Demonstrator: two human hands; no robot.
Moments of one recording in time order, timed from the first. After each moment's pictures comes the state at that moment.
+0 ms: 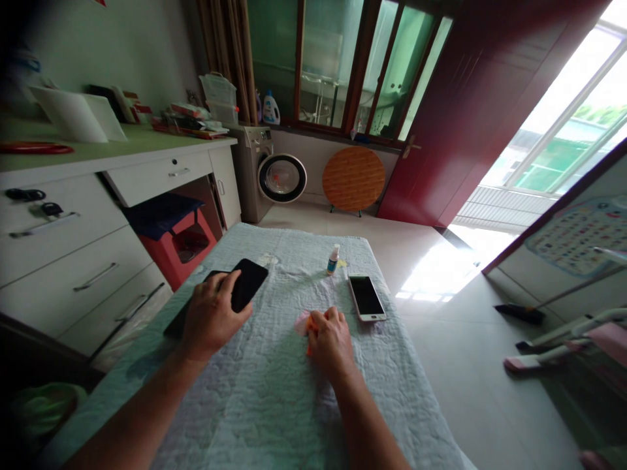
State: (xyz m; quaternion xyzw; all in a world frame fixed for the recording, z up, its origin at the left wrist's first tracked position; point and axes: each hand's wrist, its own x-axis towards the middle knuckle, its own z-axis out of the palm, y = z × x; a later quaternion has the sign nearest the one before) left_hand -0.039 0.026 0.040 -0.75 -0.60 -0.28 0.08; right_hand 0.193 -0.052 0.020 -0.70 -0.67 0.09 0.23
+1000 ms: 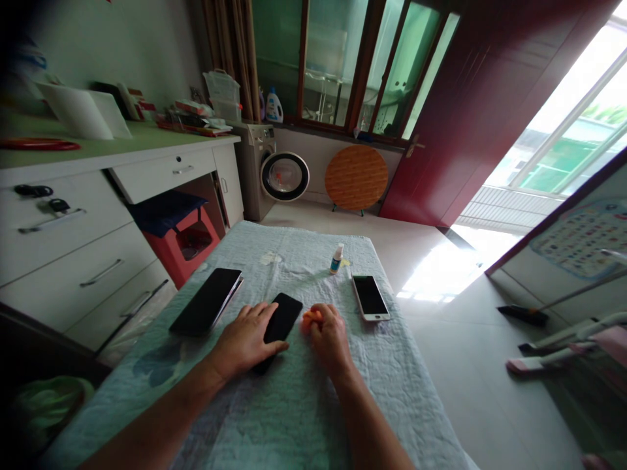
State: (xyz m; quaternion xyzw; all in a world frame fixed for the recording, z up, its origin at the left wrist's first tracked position) left_hand -0.007 -0.006 0.031 -0.83 -0.53 -0.08 -0.15; right_hand 0.186 -0.038 0.000 -0.65 -0.61 0.20 0.41
